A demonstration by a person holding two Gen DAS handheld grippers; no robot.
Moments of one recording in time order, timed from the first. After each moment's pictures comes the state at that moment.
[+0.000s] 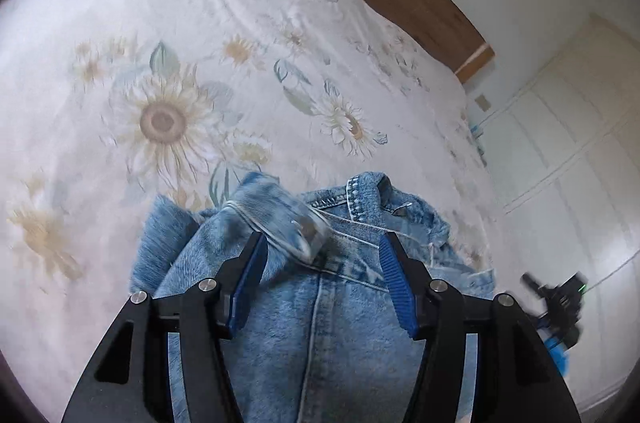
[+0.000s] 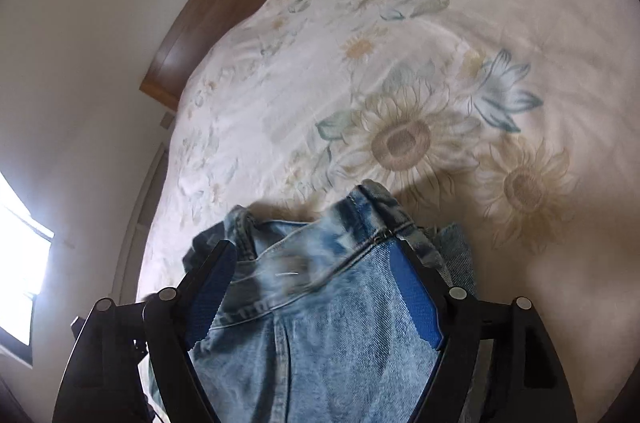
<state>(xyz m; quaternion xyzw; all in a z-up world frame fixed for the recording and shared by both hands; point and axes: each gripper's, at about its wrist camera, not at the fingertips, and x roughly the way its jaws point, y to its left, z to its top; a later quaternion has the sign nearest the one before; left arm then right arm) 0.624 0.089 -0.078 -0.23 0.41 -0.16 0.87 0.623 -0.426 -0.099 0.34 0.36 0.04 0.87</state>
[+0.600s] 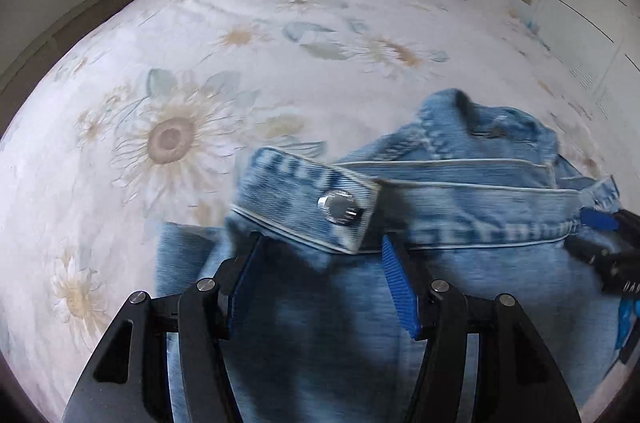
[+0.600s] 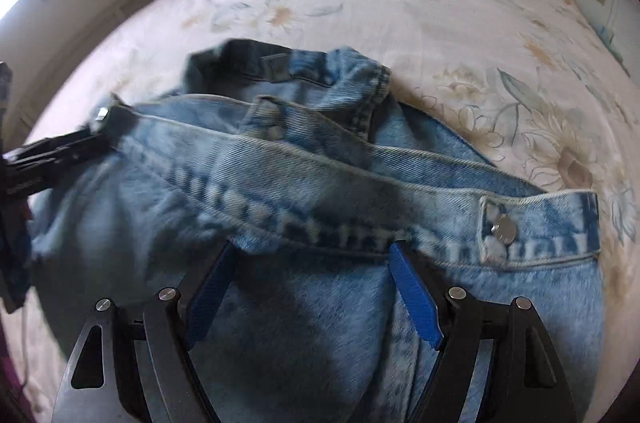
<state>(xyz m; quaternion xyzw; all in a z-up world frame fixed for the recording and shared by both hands) 0.659 0.038 -0.144 0.00 0.46 -0.07 0.88 0.681 -0.243 -0.151 -0.03 0.49 0.08 0.87</state>
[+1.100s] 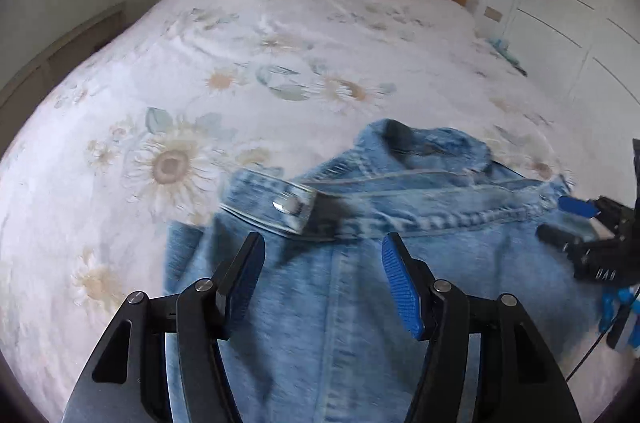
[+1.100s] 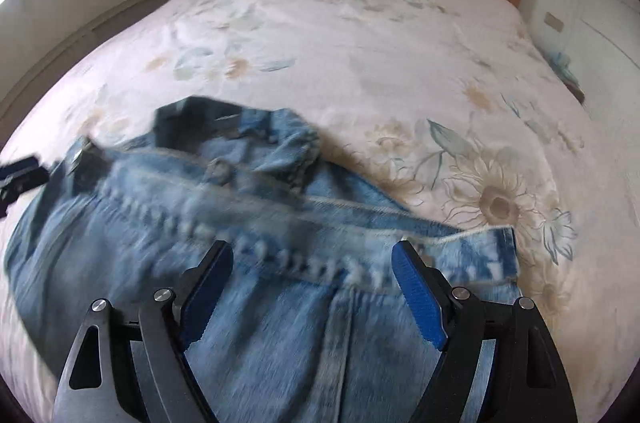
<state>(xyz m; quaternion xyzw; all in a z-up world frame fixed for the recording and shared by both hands) 0.597 0.010 -0.085 0.00 0.42 -0.13 0.90 0.640 -0.253 -0.105 -0.07 0.44 0.06 0.89</state>
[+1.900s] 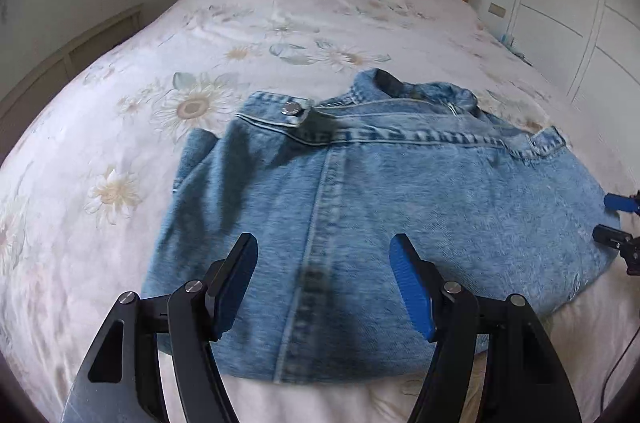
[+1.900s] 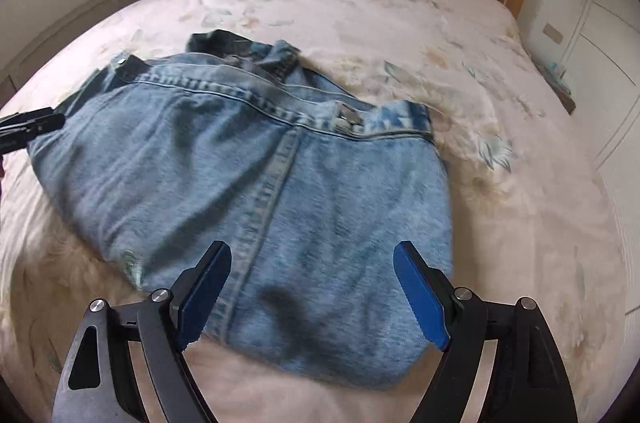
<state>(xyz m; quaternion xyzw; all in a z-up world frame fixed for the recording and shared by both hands) 0.514 -0.006 -0.112 0.02 0.40 -0.09 0.91 0.530 -0.293 -0.110 -0.11 0.45 0.06 0.89</state>
